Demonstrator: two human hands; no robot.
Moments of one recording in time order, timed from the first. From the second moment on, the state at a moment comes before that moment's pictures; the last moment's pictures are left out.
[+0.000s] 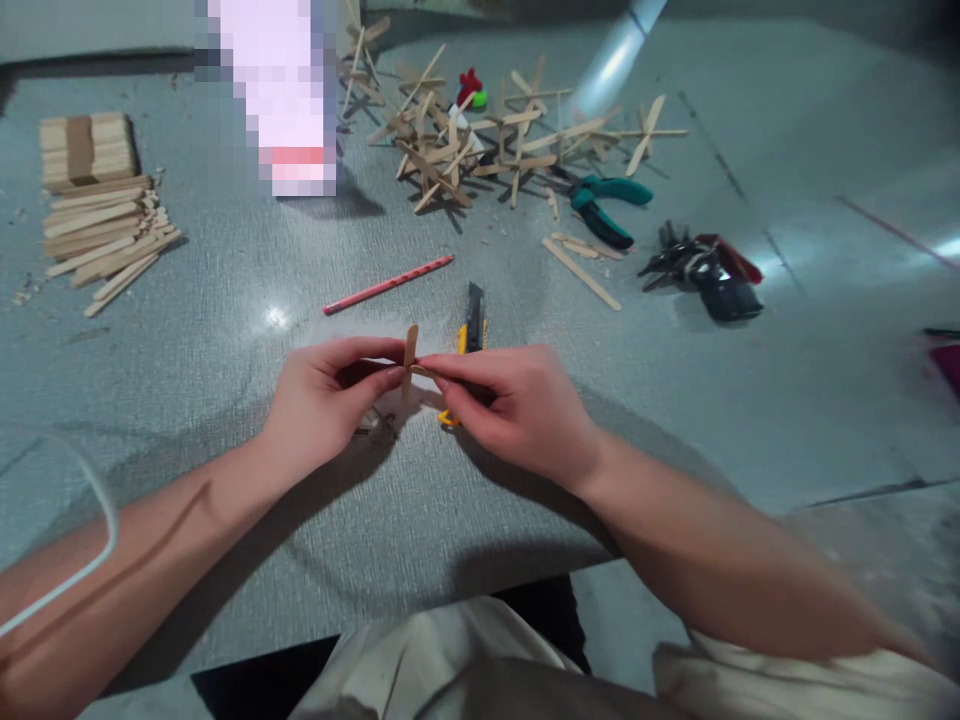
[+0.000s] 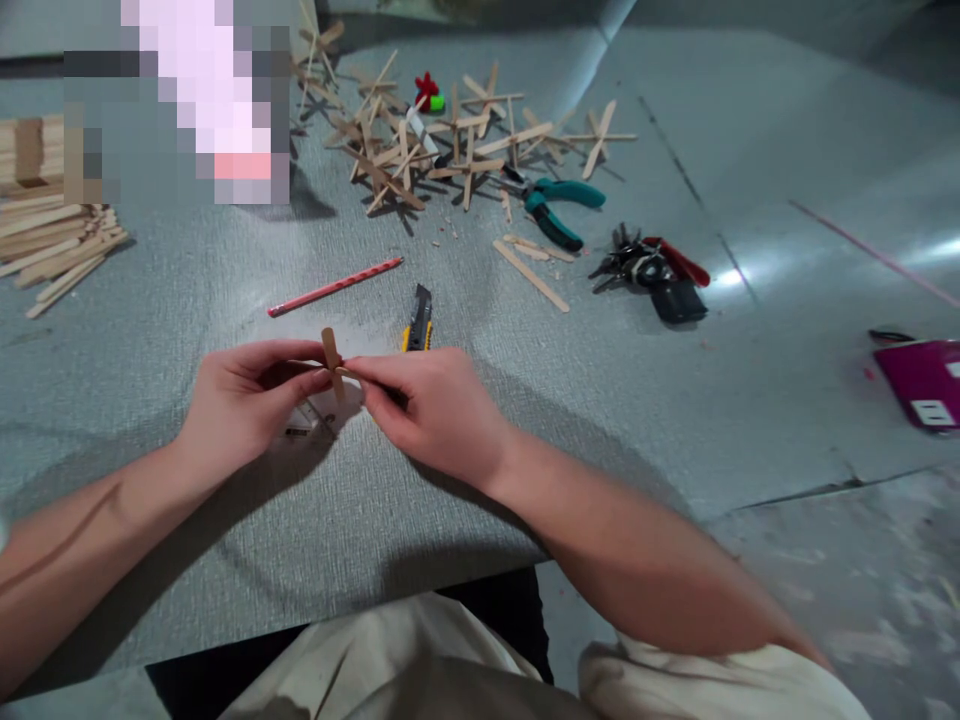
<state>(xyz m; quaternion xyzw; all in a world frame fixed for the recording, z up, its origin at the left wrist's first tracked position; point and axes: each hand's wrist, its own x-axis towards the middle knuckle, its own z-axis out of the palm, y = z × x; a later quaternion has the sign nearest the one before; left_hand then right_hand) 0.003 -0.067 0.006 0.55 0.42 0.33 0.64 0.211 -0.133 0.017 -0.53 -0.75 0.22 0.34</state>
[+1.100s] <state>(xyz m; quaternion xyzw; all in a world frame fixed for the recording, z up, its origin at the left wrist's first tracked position) -0.003 -0.066 0.011 0.68 0.39 0.35 0.52 0.198 -0.135 0.025 -0.54 -0.73 0.25 0.34</state>
